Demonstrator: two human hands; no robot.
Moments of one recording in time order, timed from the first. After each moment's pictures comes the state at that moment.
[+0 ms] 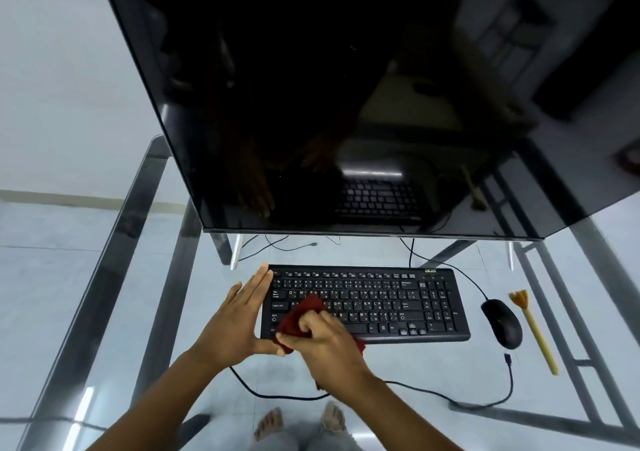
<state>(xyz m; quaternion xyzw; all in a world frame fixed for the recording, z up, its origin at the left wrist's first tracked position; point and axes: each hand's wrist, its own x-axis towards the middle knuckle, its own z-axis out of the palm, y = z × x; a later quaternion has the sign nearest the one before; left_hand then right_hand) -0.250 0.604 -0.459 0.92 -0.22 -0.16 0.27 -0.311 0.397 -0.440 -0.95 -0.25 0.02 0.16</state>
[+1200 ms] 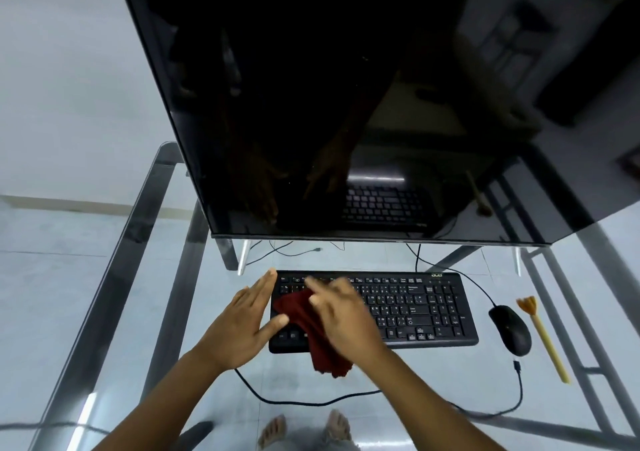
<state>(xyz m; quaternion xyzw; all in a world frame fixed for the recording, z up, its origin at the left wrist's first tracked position) -0.246 0.611 -0.454 0.91 -0.22 -0.14 0.31 -0.262 0.392 -0.412 -0.95 -0.05 0.04 0.31</state>
